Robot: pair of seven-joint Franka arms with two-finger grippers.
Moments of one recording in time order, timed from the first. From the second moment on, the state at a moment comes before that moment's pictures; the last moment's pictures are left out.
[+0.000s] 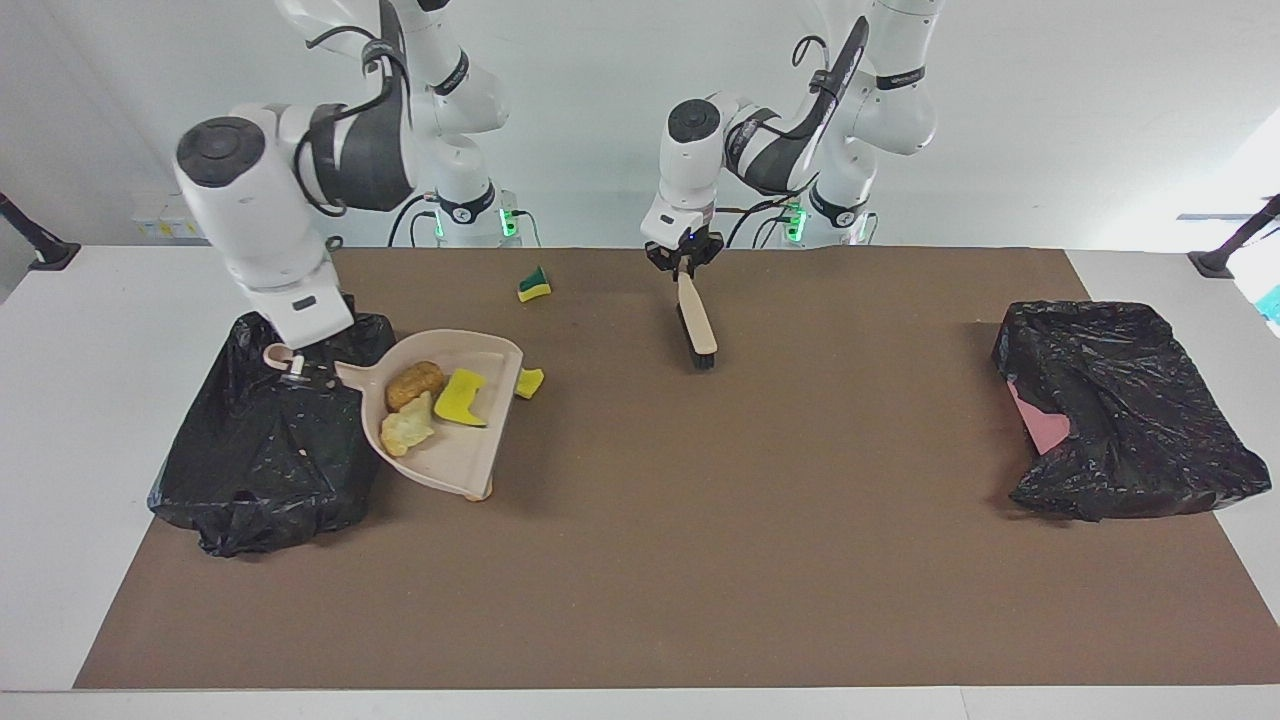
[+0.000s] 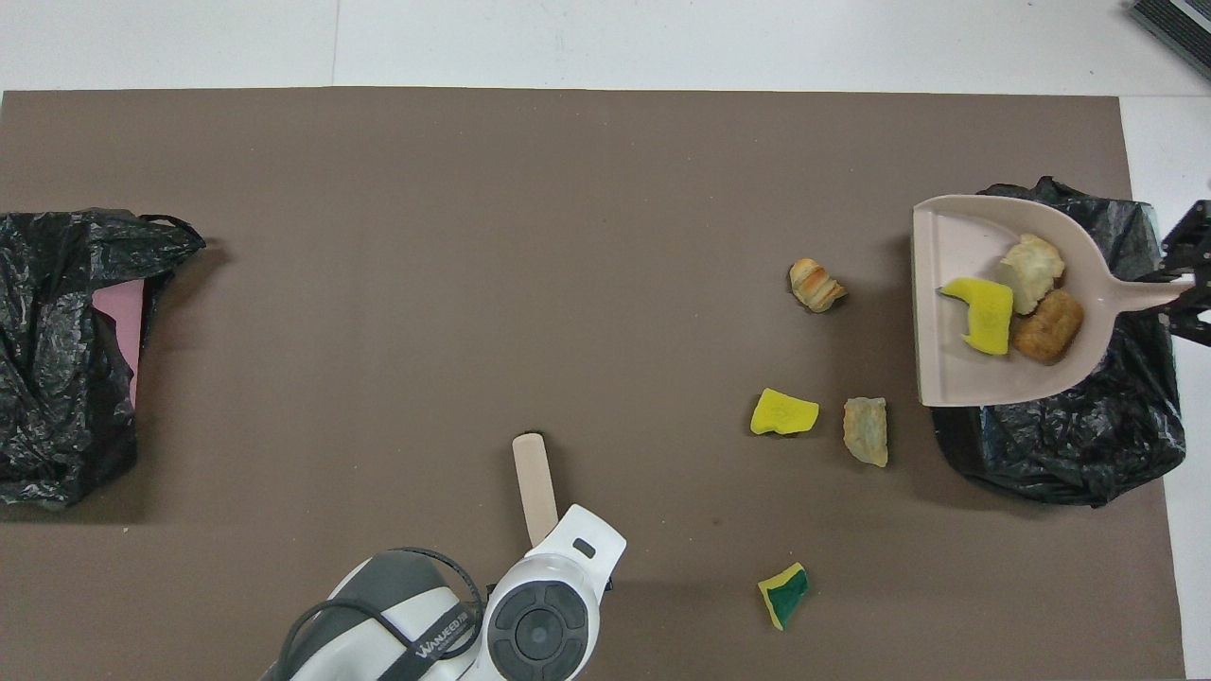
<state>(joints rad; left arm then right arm) -0.80 -0.09 -0.13 -2.42 -0.07 2.26 -0.97 -0.23 0.16 -0.04 -1.63 -0.10 1.78 -1.73</state>
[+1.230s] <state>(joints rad) -0.29 -0.10 -0.11 -2.12 -0.05 2.06 -0.48 -0.18 0.05 -0.02 -1.80 -0.72 2.00 -1.63</state>
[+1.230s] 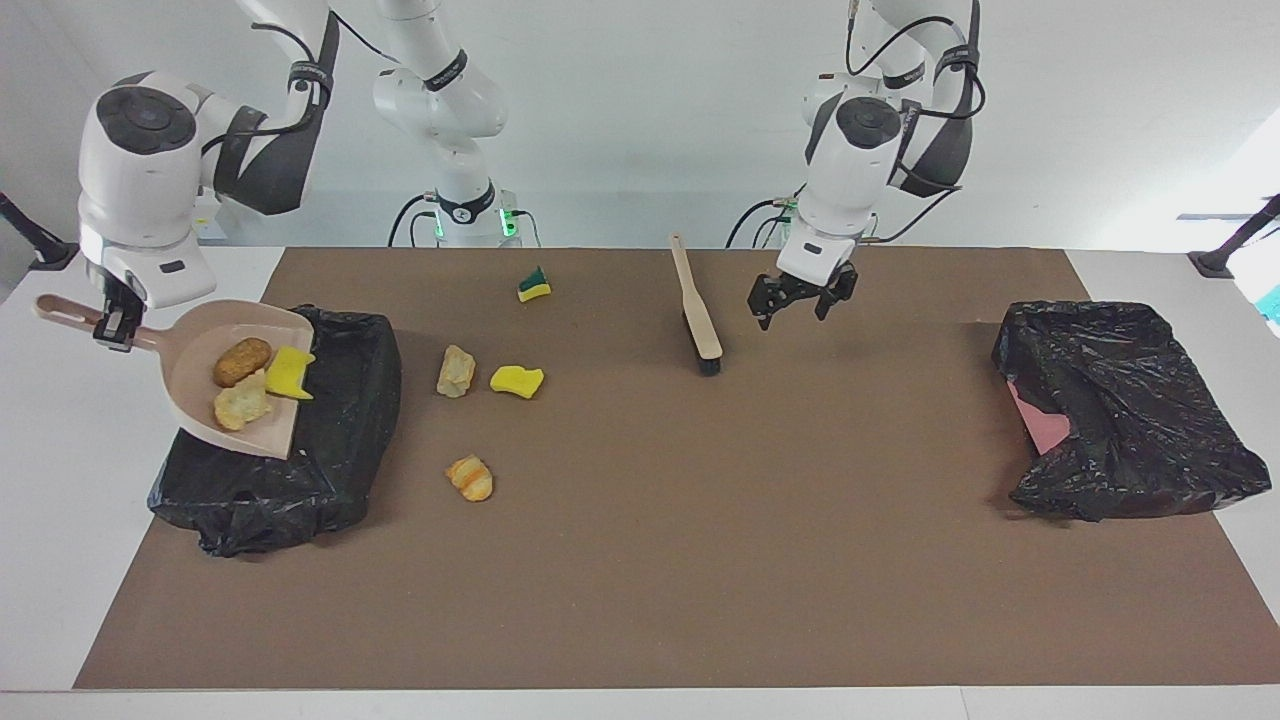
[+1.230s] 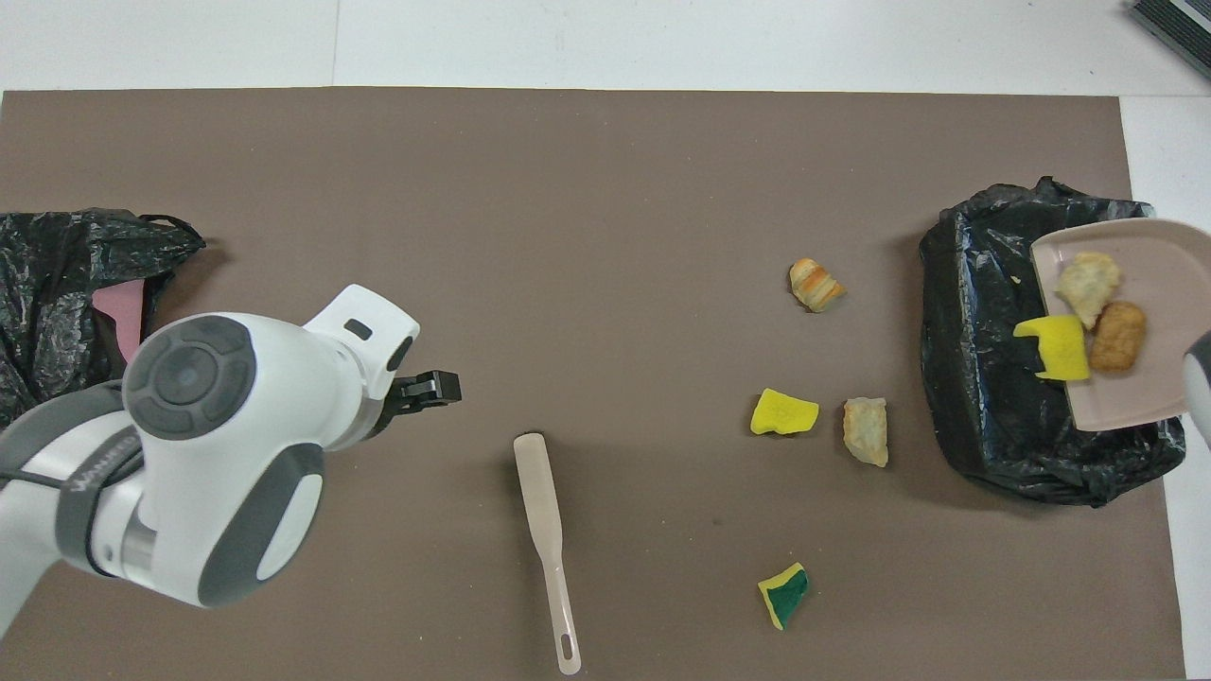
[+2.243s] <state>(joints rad) -0.01 -0.04 -0.11 -1.89 -0.03 1.96 -0.03 -0.10 -0.08 0.00 -1.90 -0.93 1.98 -1.50</state>
